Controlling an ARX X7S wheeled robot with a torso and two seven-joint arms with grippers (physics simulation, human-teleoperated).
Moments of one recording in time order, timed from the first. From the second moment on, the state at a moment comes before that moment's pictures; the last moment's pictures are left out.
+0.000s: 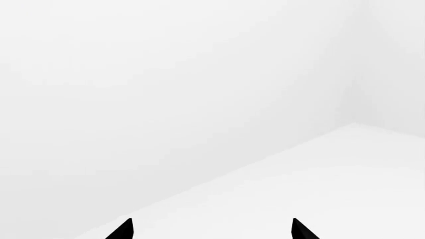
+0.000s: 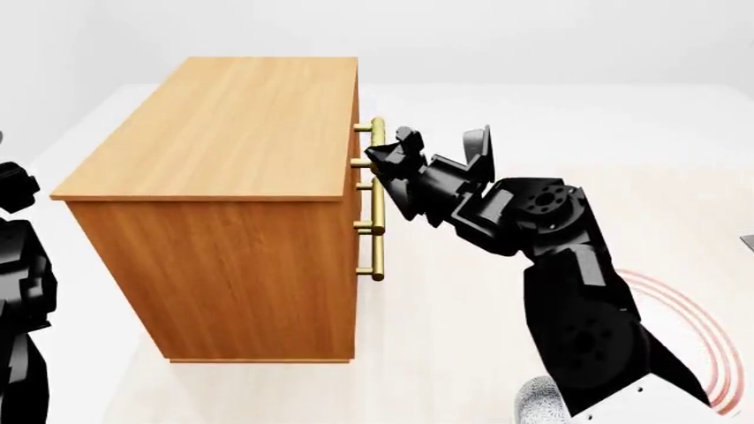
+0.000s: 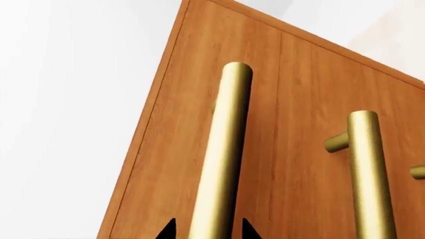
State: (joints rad) left arm -1.21 -0.50 -0.06 -1.31 0.00 0.03 -0.56; right arm 1.37 0.00 0.73 1.31 0.27 0.90 -0.39
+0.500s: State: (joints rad) left arm -1.21 -0.50 -0.06 -1.31 0.00 0.03 -0.57; right arm 1.37 0.00 0.76 1.31 0.25 0.90 -0.38
